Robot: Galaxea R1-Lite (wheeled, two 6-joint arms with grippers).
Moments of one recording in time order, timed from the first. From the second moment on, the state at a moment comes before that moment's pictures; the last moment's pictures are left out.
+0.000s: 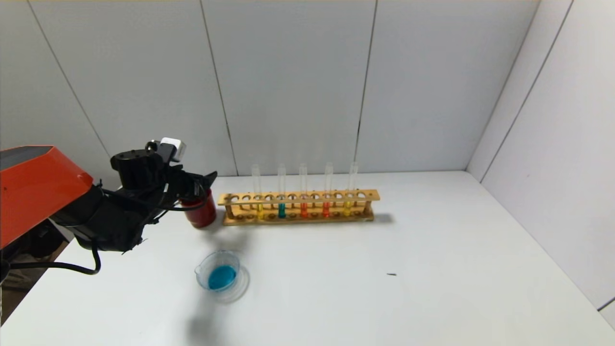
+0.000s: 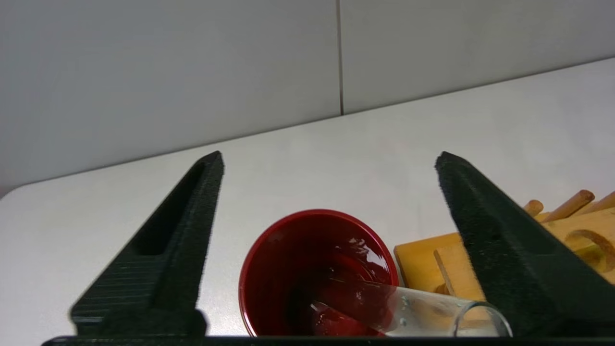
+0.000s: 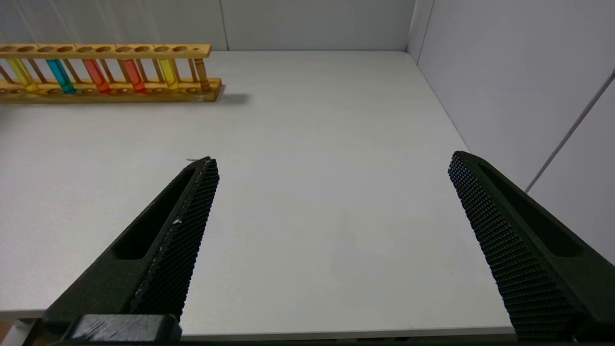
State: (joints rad) left arm -0.04 2.16 -0.94 -1.09 -0.10 0.11; right arm 0.00 0.00 0.00 0.00 0.00 0.00
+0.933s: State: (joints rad) left arm -0.09 1.83 -0.90 -0.90 -0.10 0.19; right arm 0.00 0.00 0.00 0.00 0.00 0.00
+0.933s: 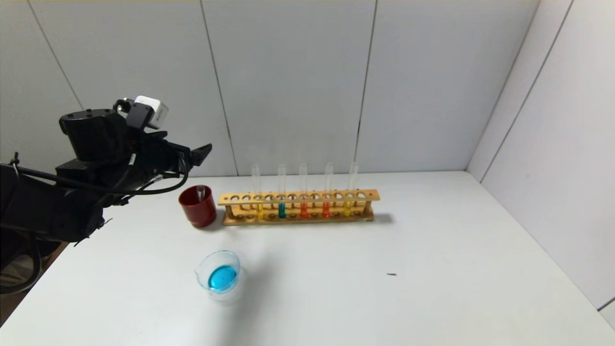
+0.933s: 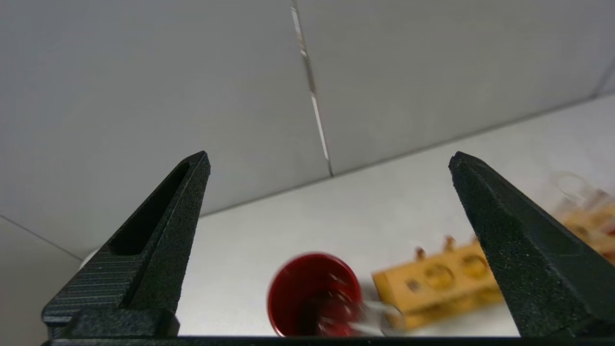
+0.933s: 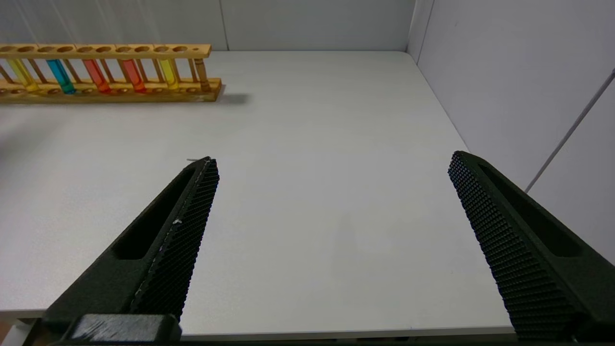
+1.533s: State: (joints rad) left arm -0.32 1.68 -0.80 -0.65 -0.10 0.19; right arm 0.00 0.00 0.00 0.00 0.00 0.00
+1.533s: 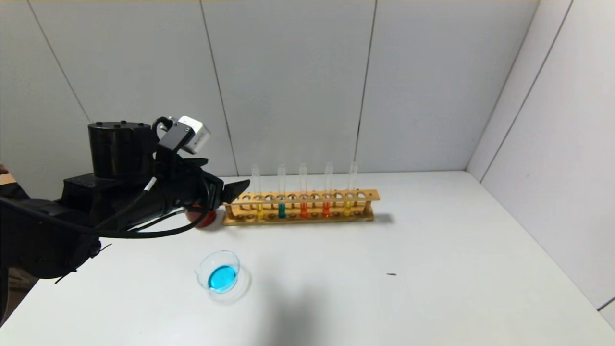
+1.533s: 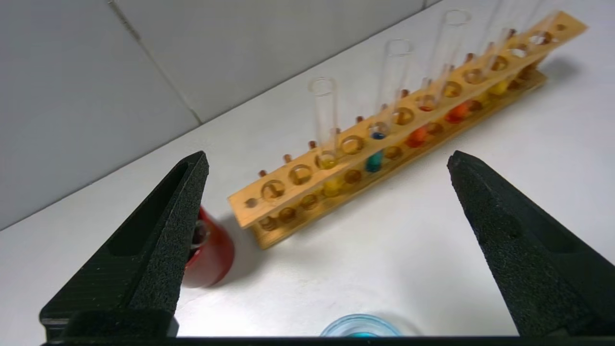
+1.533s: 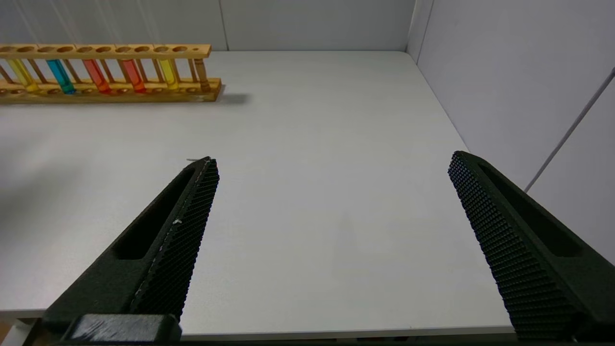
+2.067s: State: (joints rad) left arm -0.34 1.82 -0.88 -0.66 -0.10 0.10; right arm 0.00 0.00 0.00 0.00 0.00 0.00
